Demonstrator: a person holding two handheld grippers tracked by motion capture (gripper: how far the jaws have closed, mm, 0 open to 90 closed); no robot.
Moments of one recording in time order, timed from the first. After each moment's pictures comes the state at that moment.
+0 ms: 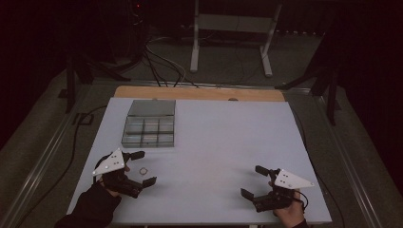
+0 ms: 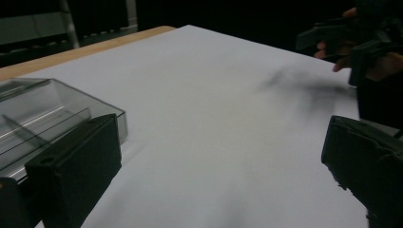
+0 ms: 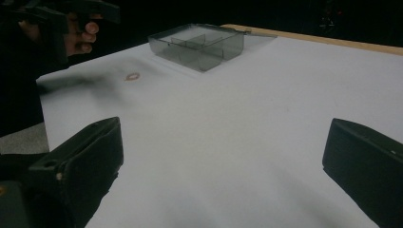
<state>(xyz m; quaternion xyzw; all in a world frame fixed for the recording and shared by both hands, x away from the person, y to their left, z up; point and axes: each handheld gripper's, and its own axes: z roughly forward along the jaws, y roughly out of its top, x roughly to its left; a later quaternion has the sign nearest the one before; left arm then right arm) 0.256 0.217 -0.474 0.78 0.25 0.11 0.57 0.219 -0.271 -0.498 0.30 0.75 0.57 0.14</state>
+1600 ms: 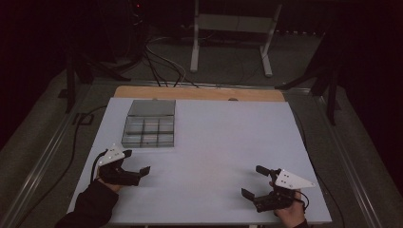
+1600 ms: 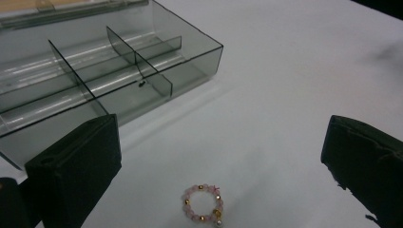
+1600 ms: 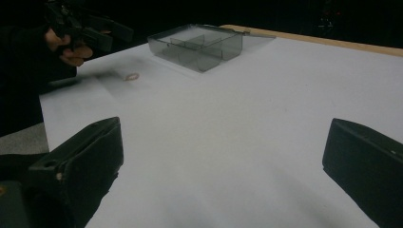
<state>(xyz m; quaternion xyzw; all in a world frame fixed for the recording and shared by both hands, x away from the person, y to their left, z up) 0.274 0.230 -0.497 0.78 0.39 0.15 0.46 0.219 -0.273 -0.497 0.30 0.75 0.57 0.14</state>
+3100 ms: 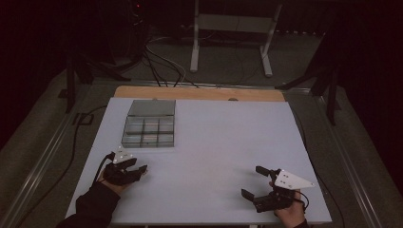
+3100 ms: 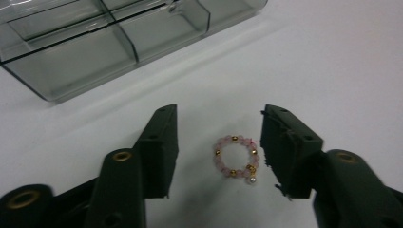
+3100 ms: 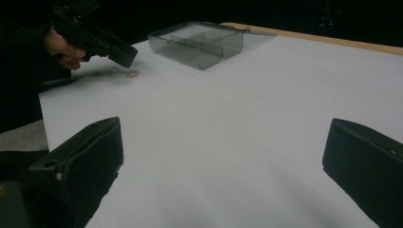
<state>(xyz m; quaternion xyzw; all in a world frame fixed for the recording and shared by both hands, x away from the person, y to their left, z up) 0.275 0.219 -0.508 0.81 0.45 0.16 0.34 0.218 -0.272 -0.497 0.30 0.75 0.57 0.14</state>
